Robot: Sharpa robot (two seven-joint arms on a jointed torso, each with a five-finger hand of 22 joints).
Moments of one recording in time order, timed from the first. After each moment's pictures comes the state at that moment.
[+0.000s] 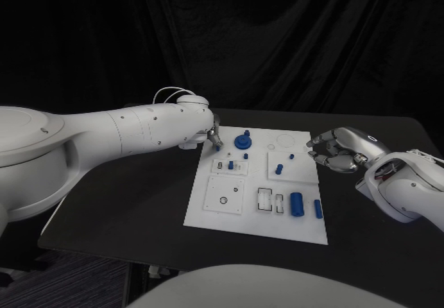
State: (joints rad) left arm 1.32 -0.49 -0.21 1.03 -1.18 0.20 -0.53; left_hand 1.24 0.03 0.13 0.24 0.43 0.95 0.05 0.29 0.82 1.47 -0.03 1.57 1.31 1.47 -0.08 1.57 1.31 0.05 1.47 0.03 1.29 1.31; right arm 1.27 -0.93 -0.25 1.61 -1.36 -0.50 -0.07; right_hand 1.30 -0.03 0.34 0.10 0.43 0.86 0.15 0.09 0.19 1.47 0.07 1.55 1.31 1.46 0.00 1.56 1.31 0.04 1.46 0.11 1.35 1.31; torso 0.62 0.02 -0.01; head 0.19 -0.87
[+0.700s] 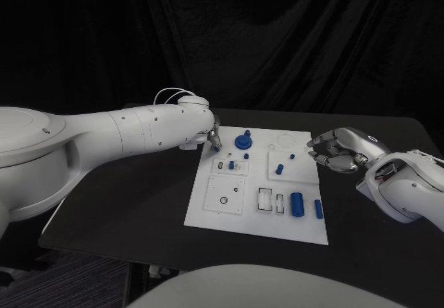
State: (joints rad) left arm 1.32 -0.49 -0.21 1.03 -1.18 0.21 -0.53; left_hand 1.26 -0.04 0.33 0.15 0.43 0.97 0.04 0.28 0.87 1.47 -0.03 1.57 1.31 1.47 -0.08 1.57 1.31 0.05 1.47 0.03 1.31 1.31; right arm 1.27 -0.93 -0.25 1.61 -1.36 -0.50 -0.08; right_hand 1.30 -0.03 0.35 0.10 0.43 0.86 0.15 0.09 0.18 1.47 0.07 1.55 1.31 1.46 0.00 1.55 1.31 0.06 1.46 0.11 1.34 1.31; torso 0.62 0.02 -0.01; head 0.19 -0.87
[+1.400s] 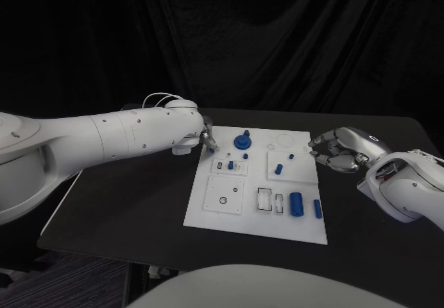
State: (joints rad) left arm 1.32 -0.59 -0.21 1.15 -1.11 0.12 -0.56; left_hand 1.22 -0.08 0.41 0.11 0.43 0.98 0.04 0.29 0.90 1.46 -0.03 1.57 1.31 1.47 -0.09 1.57 1.31 0.05 1.47 0.02 1.32 1.31; right arm 1.27 -0.94 -0.25 1.61 -1.36 -0.50 -0.08; right_hand 1.30 -0.03 0.35 0.09 0.43 0.86 0.15 0.08 0.18 1.47 0.07 1.54 1.31 1.46 0.00 1.55 1.31 0.05 1.46 0.11 1.33 1.31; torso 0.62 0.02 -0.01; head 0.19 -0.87
